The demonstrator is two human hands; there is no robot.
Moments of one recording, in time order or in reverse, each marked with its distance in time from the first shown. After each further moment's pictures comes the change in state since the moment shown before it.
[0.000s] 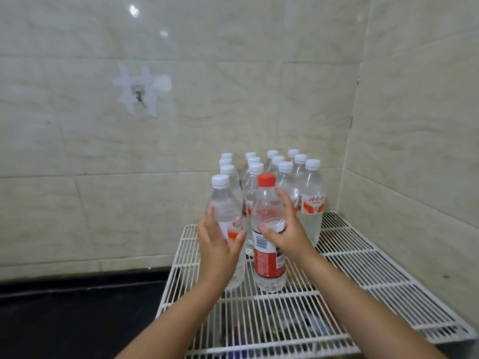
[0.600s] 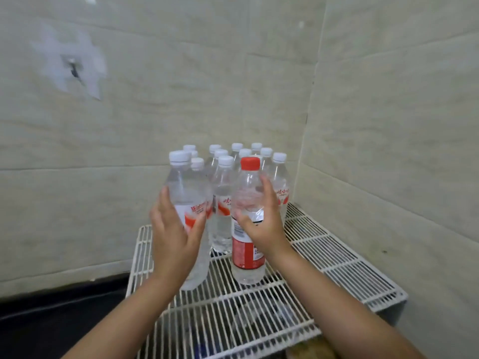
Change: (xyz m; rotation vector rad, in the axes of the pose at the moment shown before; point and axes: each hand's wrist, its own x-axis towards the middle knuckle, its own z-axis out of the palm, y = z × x) left_hand 0.026 -0.001 -0.030 -0.077 -0.014 0.048; right_hand -0.003 -0.028 0.015 -0.196 0.312 -0.085
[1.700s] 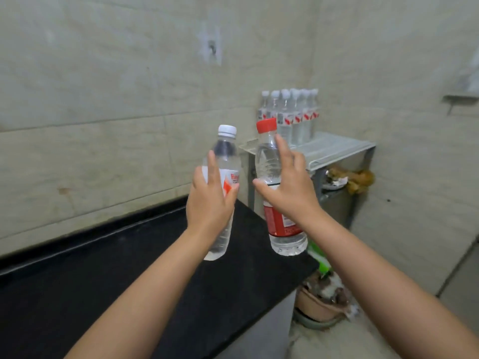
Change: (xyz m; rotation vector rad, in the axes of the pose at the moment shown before) left_hand -0.126 -0.134 -0.525 0.111 -0.445 0.201; right_hand -0.299 -0.417 0.306 -0.640 0.146 0.143
